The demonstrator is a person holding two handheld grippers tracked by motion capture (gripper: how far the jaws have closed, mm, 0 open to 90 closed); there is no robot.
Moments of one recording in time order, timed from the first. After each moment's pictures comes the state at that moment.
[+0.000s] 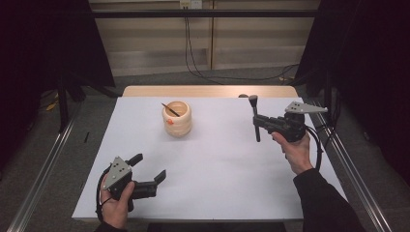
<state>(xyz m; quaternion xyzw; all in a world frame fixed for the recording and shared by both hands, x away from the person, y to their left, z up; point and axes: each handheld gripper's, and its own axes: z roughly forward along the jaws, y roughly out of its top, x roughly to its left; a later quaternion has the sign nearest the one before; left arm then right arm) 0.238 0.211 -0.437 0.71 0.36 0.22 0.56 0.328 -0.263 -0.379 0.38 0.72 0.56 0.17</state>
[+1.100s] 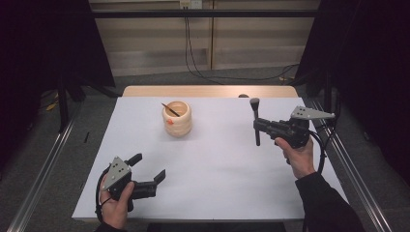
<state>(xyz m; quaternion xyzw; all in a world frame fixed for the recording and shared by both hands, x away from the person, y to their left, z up) 0.238 0.212 -0.436 0.71 0.35 0.22 0.57 0.307 -0.262 -0.372 0.35 0.71 0.59 0.15</state>
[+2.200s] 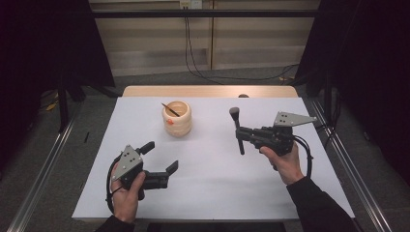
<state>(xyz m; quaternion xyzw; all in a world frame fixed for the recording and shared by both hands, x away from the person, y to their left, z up) 0.250 0.176 -0.405 0.71 0.30 0.21 0.60 0.295 -0.217 -0.369 0.28 0.73 0.61 0.11</state>
